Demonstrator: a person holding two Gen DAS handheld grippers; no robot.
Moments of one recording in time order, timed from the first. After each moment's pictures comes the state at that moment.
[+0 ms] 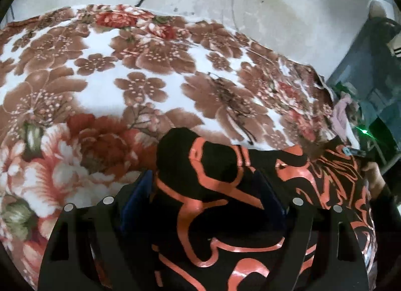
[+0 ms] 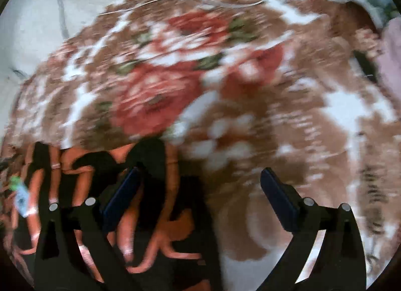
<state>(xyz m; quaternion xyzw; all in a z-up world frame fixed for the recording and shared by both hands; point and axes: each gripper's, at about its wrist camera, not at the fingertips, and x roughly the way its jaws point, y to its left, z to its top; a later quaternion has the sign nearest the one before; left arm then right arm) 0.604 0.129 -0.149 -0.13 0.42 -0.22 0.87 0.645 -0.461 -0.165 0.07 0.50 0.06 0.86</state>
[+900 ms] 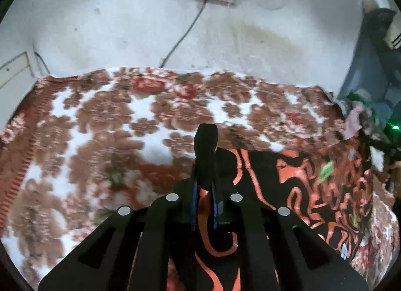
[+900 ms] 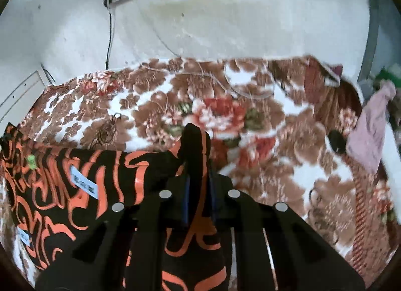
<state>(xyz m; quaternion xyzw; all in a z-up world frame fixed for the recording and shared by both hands) 0.536 0.169 -0.009 -0.05 0.35 -0.12 0.93 0.571 -0.413 -0.012 -0.01 0.35 0.06 0.94</state>
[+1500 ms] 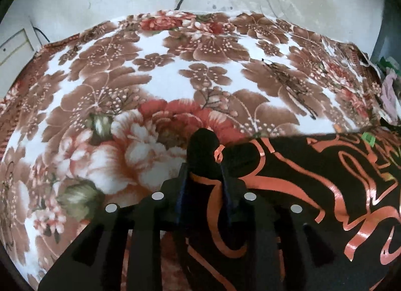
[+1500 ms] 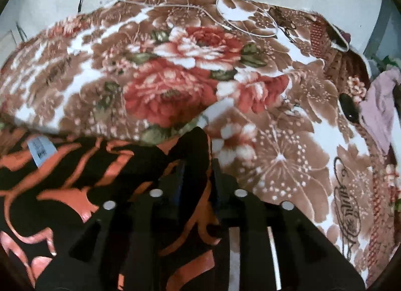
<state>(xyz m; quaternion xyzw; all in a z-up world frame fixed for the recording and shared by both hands) 0.575 0.151 -0.163 0.00 0.42 -0.06 0.91 0.612 -0.409 -0.163 -0.08 0.44 0.00 0.90</state>
